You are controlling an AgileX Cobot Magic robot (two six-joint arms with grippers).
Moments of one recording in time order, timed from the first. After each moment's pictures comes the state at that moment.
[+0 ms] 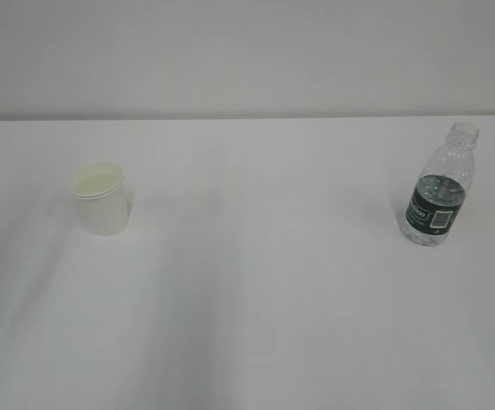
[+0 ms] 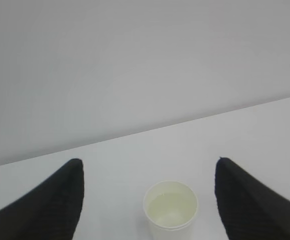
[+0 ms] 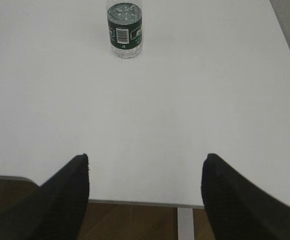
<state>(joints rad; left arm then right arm) -0.23 1.01 -0.45 -0.01 -0.35 0.07 0.09 -0.02 -0.53 -0.12 1.25 -0.01</state>
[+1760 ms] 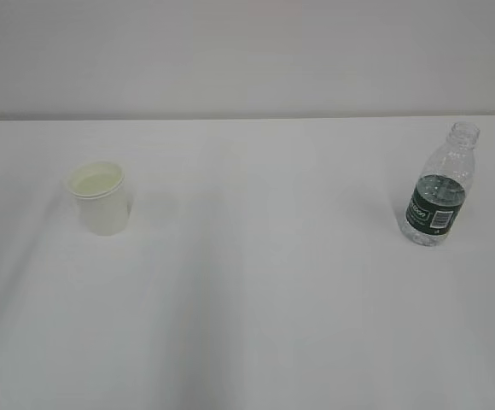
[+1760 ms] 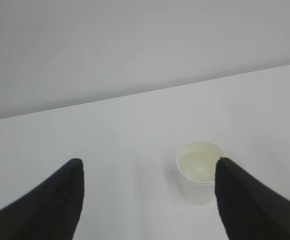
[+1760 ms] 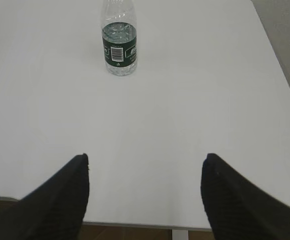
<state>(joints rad) -0.12 0.94 -0.64 -0.01 0.12 0.08 0.09 -0.02 -0.50 -0.14 1.15 -0.01</state>
